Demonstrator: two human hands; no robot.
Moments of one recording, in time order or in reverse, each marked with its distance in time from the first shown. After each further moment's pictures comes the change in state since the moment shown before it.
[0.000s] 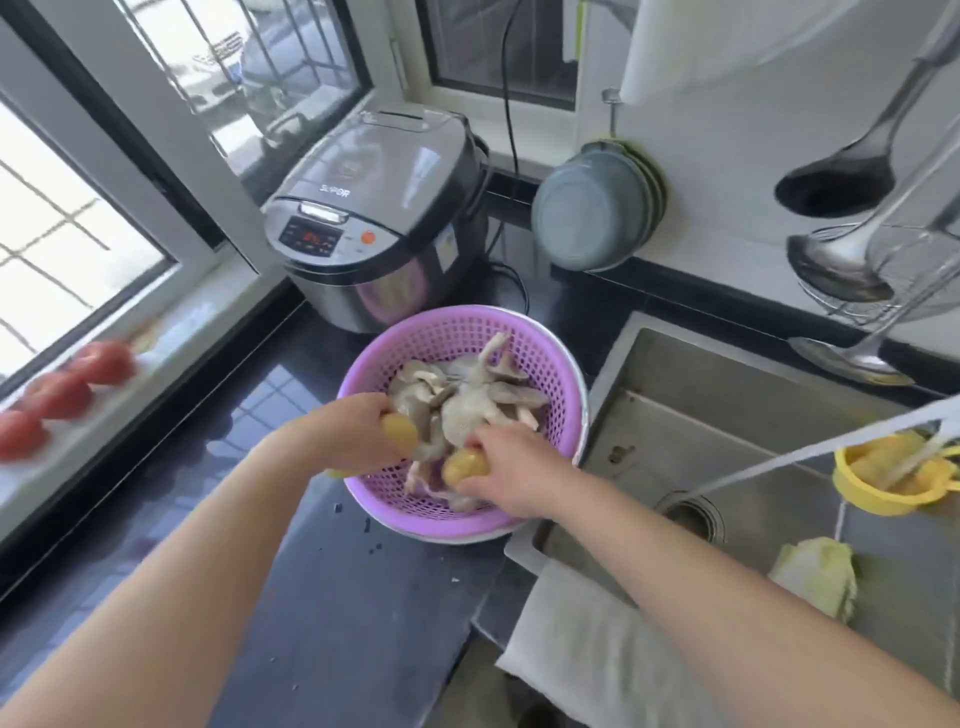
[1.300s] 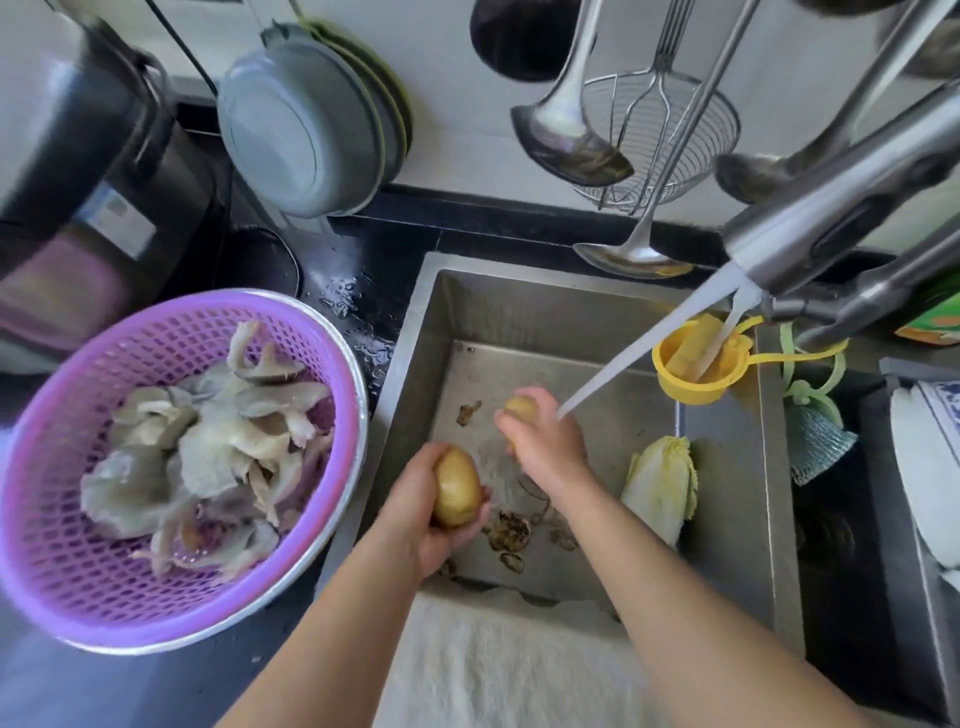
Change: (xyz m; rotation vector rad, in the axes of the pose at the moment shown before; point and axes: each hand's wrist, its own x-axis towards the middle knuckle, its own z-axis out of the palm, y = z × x) left_hand 0.048 0.219 0.217 -1.583 -0.528 -0.387; right_hand -0.043 0.240 0.021 1.246 0.607 0.715
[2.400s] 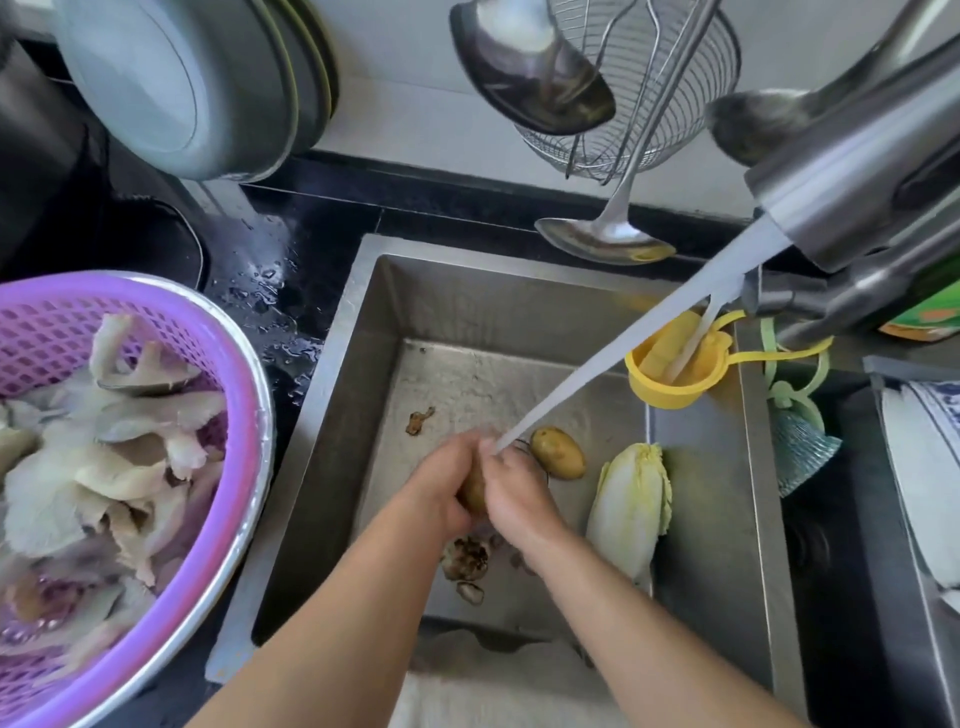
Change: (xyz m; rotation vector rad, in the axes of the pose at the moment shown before) left_hand 0.092 -0.013 0.069 0.305 -0.095 -0.089; right_hand 0.023 0.050 -0.007 -0.267 -0.018 -0.076
